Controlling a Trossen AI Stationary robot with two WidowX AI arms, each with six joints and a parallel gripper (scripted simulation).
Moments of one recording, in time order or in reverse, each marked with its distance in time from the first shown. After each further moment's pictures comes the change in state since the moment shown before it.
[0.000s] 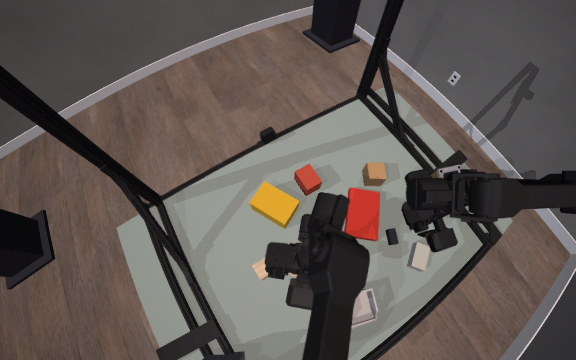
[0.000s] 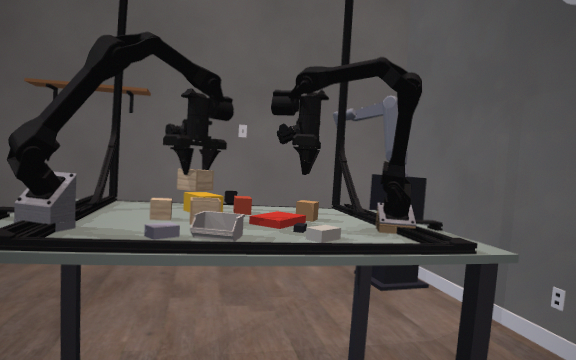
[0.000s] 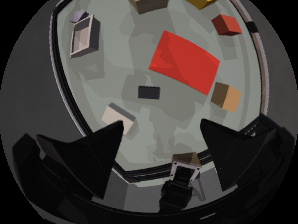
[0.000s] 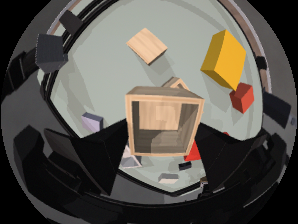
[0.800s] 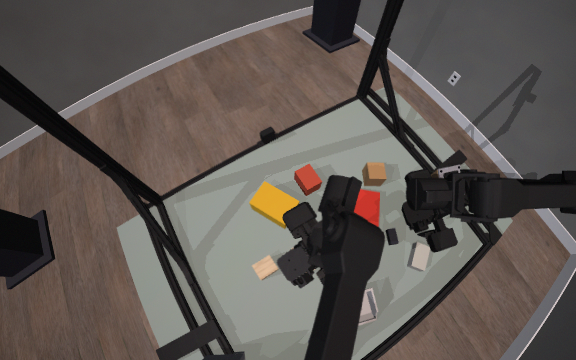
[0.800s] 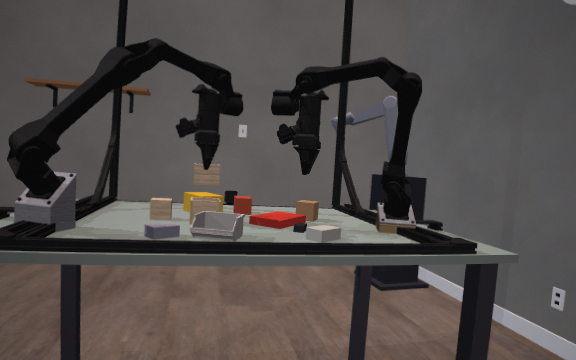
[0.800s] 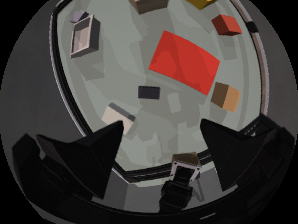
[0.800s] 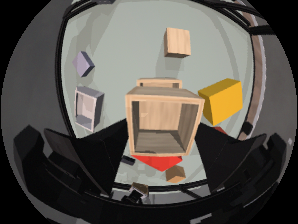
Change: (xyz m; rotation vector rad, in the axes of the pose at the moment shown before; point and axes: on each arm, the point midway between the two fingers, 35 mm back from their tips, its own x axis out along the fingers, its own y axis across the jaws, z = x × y) left arm 0.000 0.000 0.000 0.000 0.000 0.000; right arm -0.016 -0.028 -0.012 -0.728 0.003 -0.009
